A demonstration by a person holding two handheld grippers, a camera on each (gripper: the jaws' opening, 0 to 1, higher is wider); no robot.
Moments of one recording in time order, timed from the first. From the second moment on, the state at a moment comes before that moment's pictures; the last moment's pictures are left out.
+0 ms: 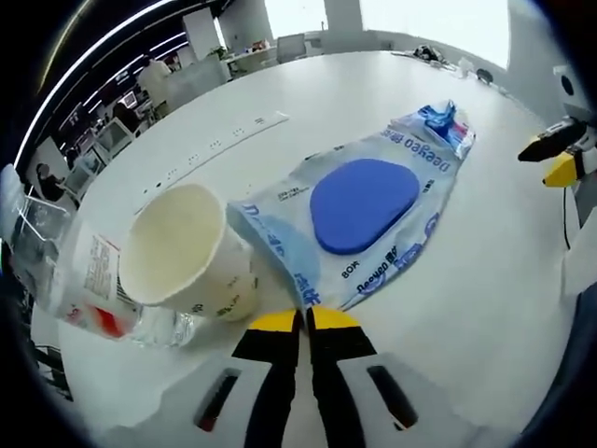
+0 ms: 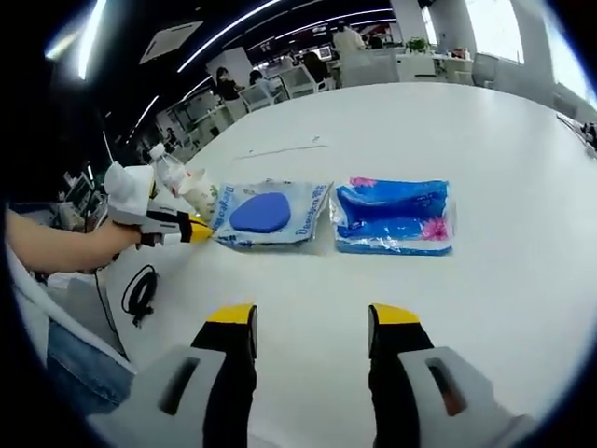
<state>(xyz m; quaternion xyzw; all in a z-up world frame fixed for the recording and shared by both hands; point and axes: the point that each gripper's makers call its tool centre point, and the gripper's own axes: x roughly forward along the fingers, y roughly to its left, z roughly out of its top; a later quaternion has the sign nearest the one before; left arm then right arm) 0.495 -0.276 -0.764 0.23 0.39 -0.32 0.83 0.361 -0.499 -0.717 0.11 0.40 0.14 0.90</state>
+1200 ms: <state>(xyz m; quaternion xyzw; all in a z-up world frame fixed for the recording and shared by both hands) 0.456 -0.255 -0.683 0.11 0.29 -0.30 0.90 0.308 -0.515 -0.697 0.13 0.37 0.12 0.91</state>
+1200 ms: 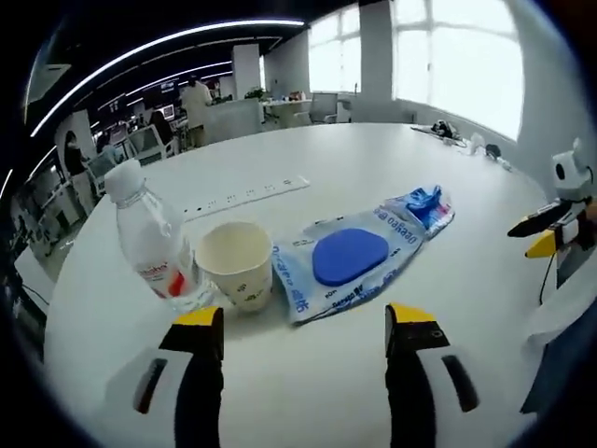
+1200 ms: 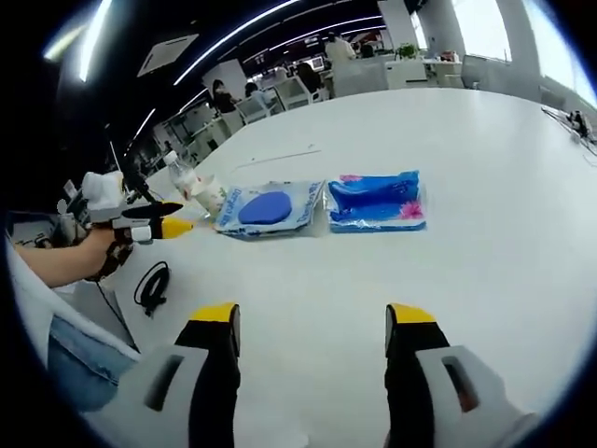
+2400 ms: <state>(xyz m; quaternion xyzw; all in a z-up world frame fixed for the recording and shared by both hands) 0.379 -0.177 -0.681 0.07 0.32 -0.19 0.93 0.262 -0.514 -0.688 0.16 0.37 0.16 0.90</state>
